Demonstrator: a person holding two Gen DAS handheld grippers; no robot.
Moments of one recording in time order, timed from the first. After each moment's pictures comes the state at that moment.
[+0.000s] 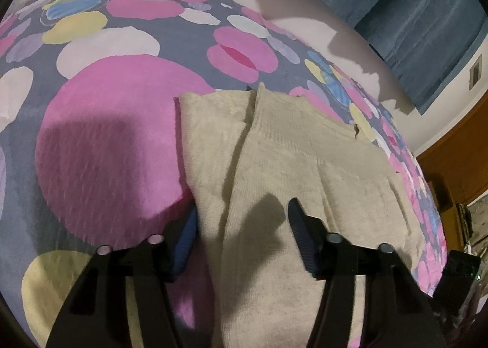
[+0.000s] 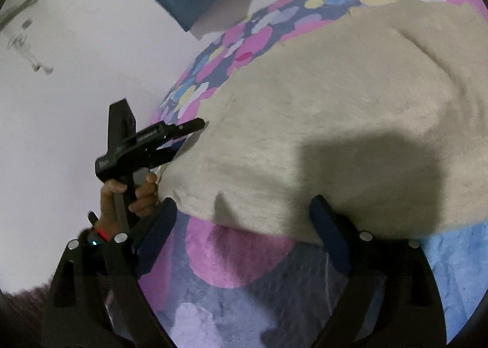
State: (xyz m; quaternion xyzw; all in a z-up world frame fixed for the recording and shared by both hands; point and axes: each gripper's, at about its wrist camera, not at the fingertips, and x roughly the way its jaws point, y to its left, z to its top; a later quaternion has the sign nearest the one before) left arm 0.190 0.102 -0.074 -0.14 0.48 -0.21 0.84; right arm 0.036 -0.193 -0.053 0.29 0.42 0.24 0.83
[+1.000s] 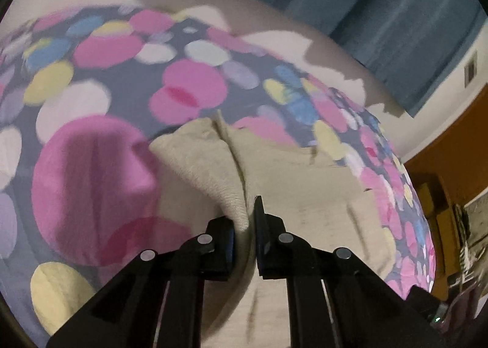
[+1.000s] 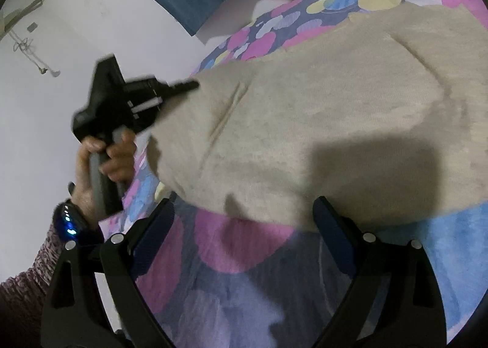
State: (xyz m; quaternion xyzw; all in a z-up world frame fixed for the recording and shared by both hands) left arm 0.195 0.033 0.016 -0.13 0.47 -0.22 0.85; right arm 0.014 -0.217 -0.042 0.31 0.42 0.25 0.81
